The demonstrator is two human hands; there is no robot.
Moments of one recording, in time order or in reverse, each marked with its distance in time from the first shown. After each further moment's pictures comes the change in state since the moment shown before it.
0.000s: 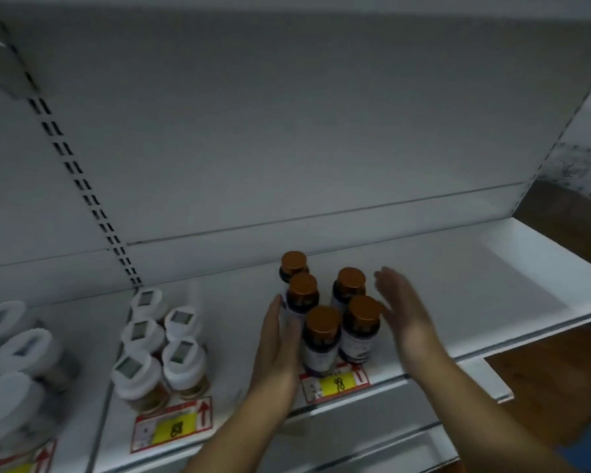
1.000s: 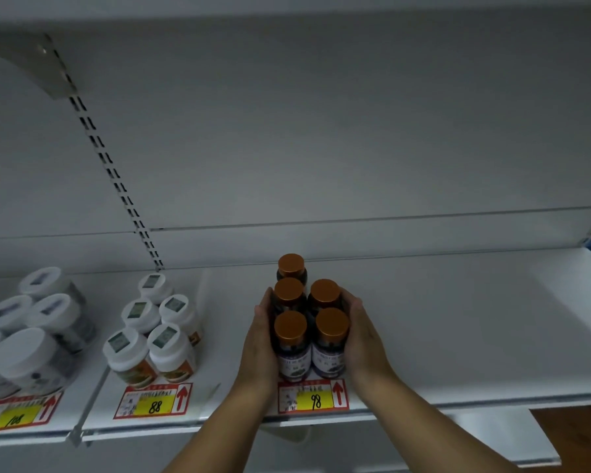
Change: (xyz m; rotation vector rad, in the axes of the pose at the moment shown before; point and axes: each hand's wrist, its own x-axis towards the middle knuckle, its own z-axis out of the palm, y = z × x) left_hand 0.022 -0.012 0.026 -0.264 0.097 -0.038; right_hand 0.015 0.033 0.014 -0.143 -0.441 0.034
